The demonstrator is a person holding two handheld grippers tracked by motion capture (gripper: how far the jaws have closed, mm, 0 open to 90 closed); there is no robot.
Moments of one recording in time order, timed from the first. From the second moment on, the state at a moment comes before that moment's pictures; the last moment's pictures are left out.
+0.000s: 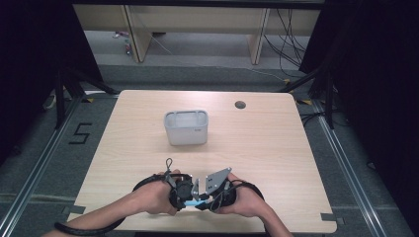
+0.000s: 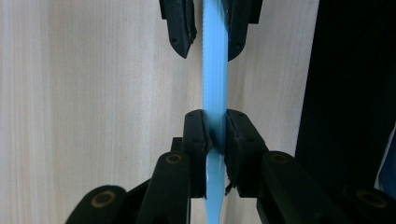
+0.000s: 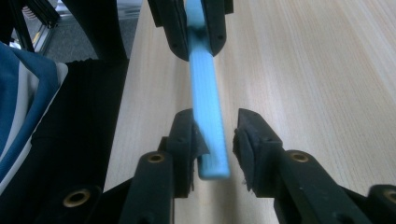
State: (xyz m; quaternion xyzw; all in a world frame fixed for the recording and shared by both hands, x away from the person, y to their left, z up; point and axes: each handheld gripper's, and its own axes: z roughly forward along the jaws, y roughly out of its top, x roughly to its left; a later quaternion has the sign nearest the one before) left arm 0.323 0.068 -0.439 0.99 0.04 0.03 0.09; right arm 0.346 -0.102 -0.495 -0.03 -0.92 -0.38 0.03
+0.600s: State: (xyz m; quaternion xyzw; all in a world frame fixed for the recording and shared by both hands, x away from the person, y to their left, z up) left arm 0.324 0.071 -0.439 0.99 0.04 0.04 0.09; right arm 0.344 -0.102 -0.496 -0.02 -0.92 -0.40 0.04
